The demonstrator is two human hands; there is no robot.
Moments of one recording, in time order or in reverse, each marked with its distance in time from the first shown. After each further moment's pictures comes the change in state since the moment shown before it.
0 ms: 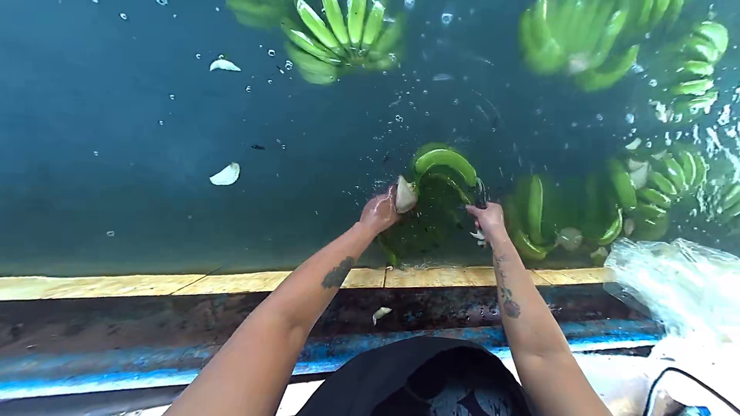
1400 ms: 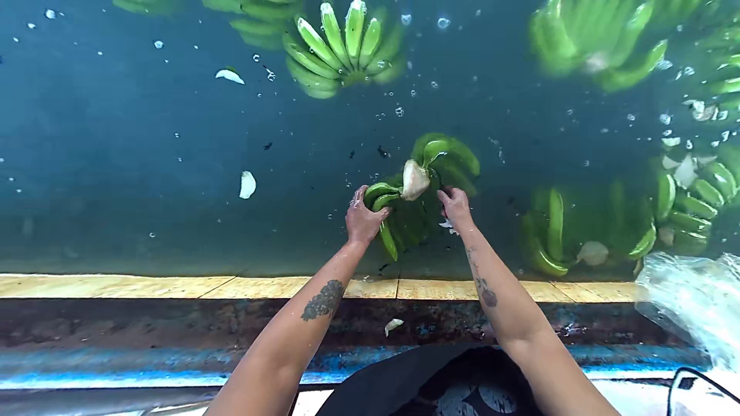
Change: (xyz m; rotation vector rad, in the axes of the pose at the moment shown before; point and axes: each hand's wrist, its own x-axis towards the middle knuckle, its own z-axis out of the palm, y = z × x) left_hand -0.026 -0.043 -0.022 -0.443 0.494 -0.198; right_hand 0.019 -0.053 0.101 0.237 -0.228 -0.256
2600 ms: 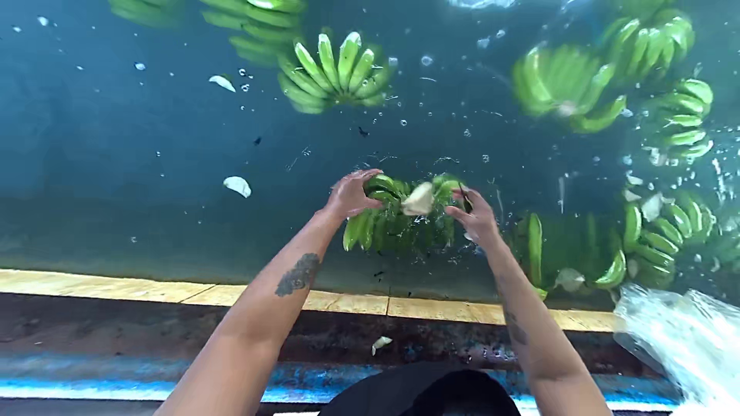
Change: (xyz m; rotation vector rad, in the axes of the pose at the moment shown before) left_hand 0.069 0.037 -0.062 0.156 -0.228 0.481; right_hand -0.040 -0.082 -0.068 -0.303 -0.097 -0.334
